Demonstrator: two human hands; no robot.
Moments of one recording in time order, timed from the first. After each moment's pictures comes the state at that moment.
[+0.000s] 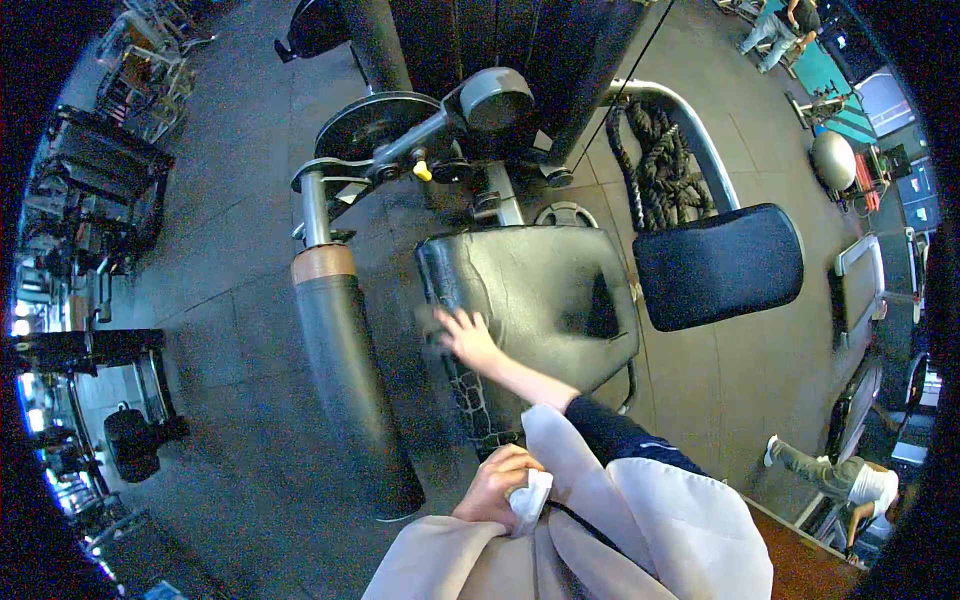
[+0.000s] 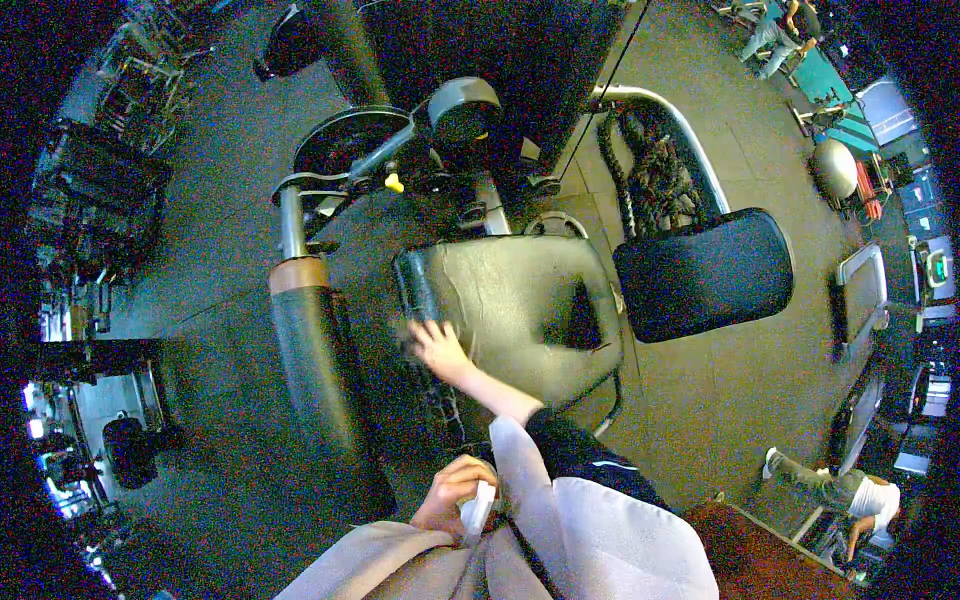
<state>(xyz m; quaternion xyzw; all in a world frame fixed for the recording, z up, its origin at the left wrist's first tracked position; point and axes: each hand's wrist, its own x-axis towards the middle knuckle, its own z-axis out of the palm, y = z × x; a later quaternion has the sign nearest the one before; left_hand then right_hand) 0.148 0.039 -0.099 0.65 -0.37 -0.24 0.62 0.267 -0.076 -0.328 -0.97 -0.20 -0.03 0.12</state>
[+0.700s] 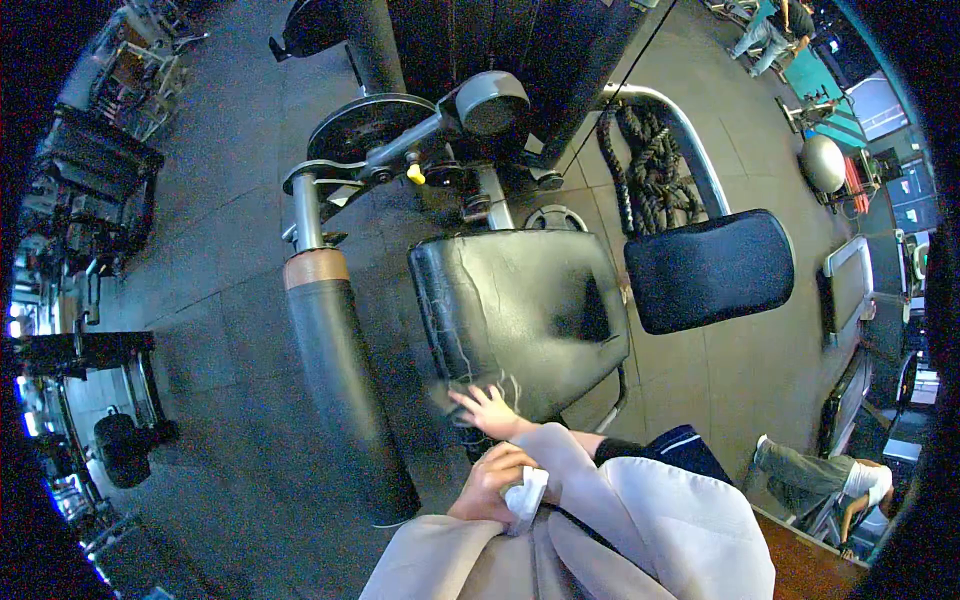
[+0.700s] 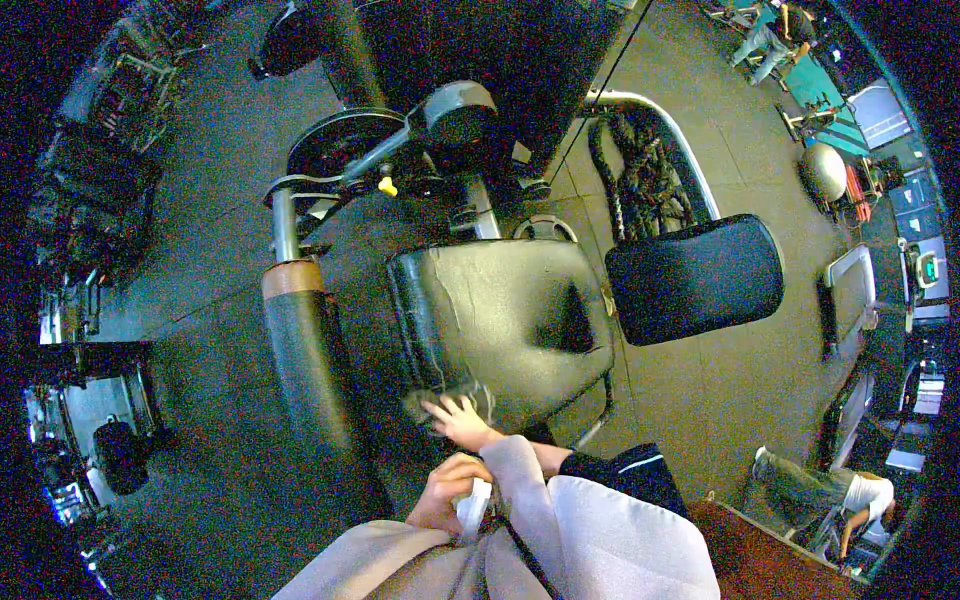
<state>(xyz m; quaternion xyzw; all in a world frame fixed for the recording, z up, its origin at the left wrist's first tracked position) 0.158 0.037 -0.100 0.67 -0.37 -0.21 0.61 0.134 -0.073 -0.322 -0.94 -0.28 0.10 0.16</state>
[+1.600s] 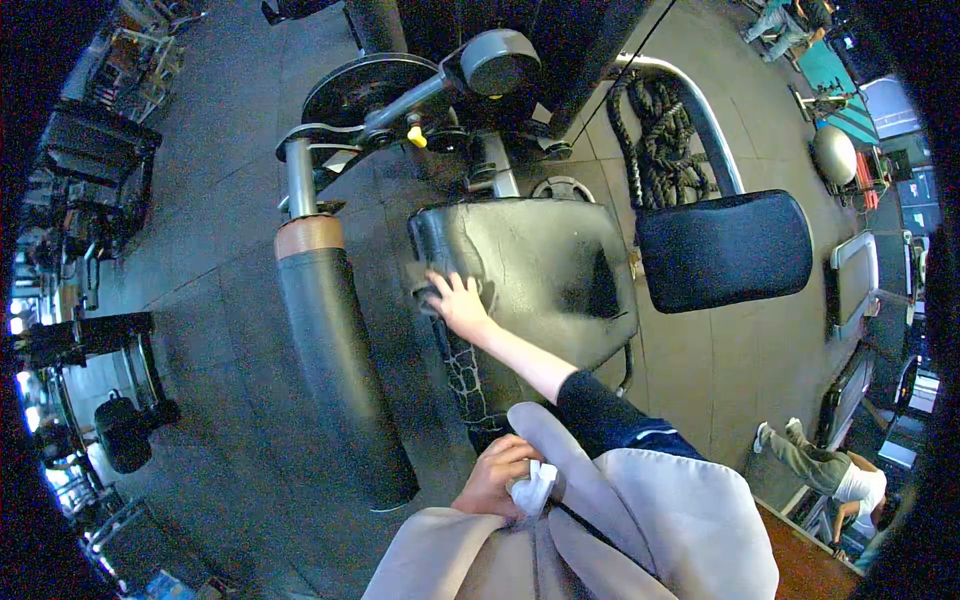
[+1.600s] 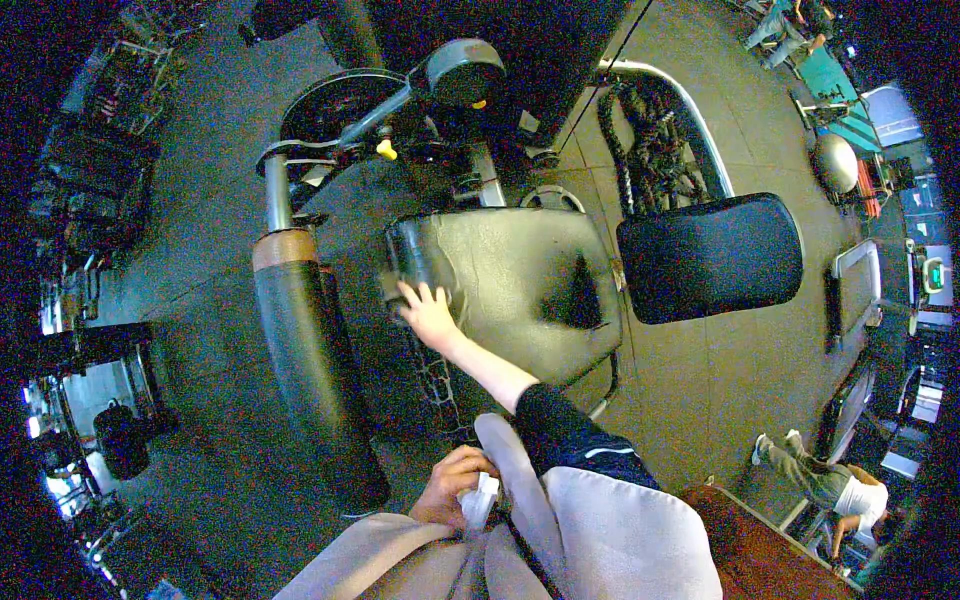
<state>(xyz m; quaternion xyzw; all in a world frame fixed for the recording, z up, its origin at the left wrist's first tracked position) 0.131 0.048 -0.130 0.66 -0.36 -0.26 0.61 0.293 -0.069 -0.333 -0.98 -0.14 -0.01 0.14</state>
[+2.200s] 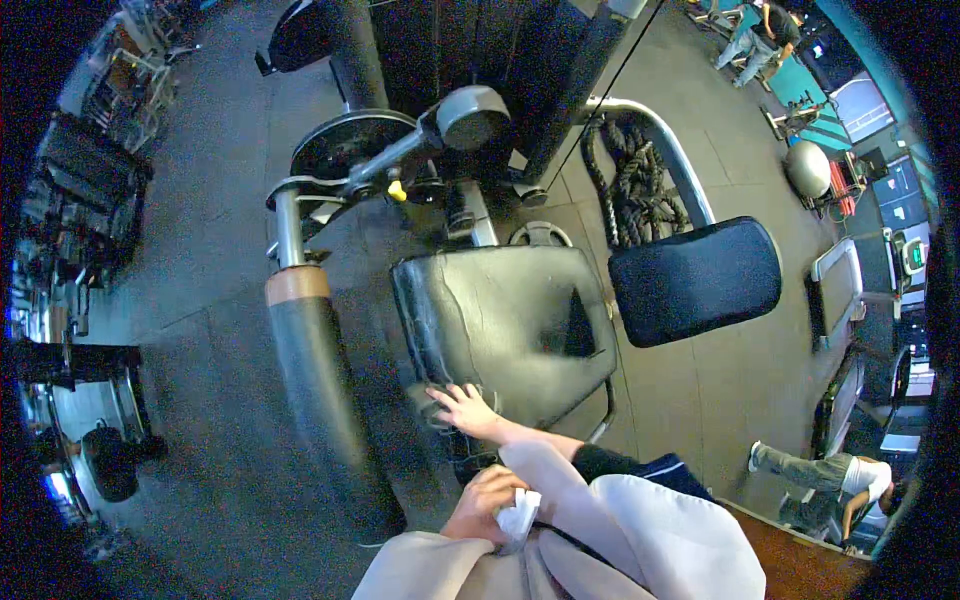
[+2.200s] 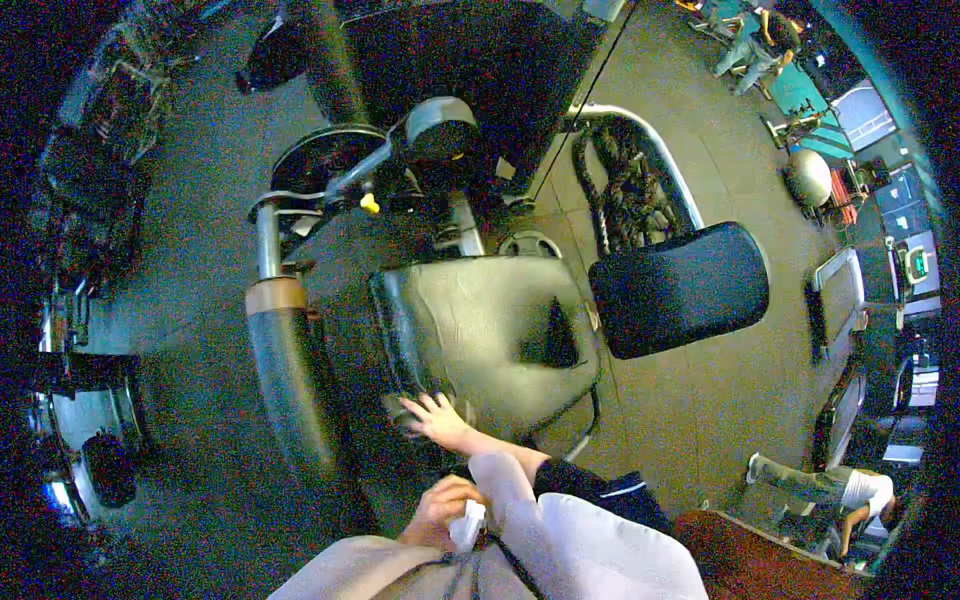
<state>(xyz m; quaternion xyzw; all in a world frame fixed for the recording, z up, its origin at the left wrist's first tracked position) 0.144 0.036 -0.115 0.66 -0.39 -0.23 0.60 0.173 -0.082 -0.325 -0.94 -0.28 0.07 0.18</state>
